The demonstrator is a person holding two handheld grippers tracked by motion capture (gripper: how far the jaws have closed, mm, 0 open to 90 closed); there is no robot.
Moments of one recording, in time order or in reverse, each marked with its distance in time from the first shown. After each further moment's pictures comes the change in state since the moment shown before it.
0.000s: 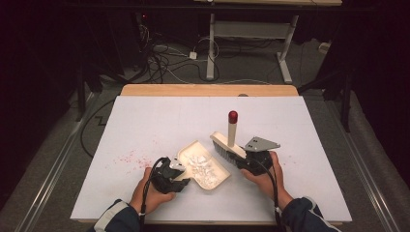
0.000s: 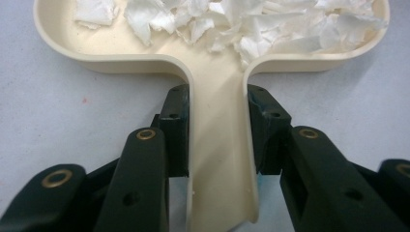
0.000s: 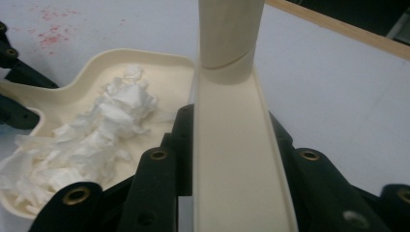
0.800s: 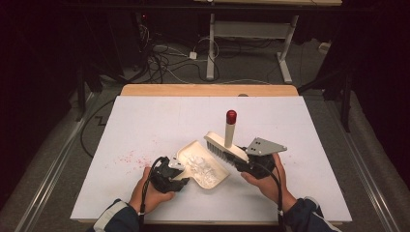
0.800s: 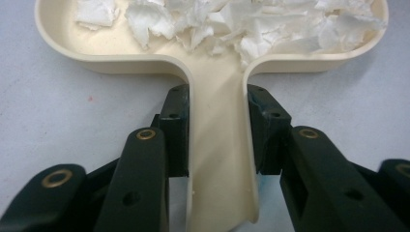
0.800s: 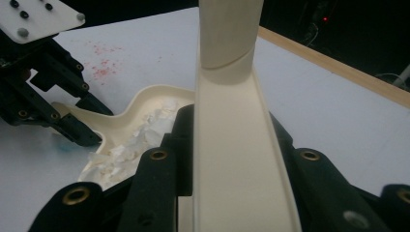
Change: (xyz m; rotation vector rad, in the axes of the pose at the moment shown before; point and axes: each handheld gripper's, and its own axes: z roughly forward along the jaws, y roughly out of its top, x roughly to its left) left arm 0.003 -0.001 -0.003 -0.006 0.004 -0.009; right arm 0.010 0.019 -0.030 -0.102 0.059 -0.051
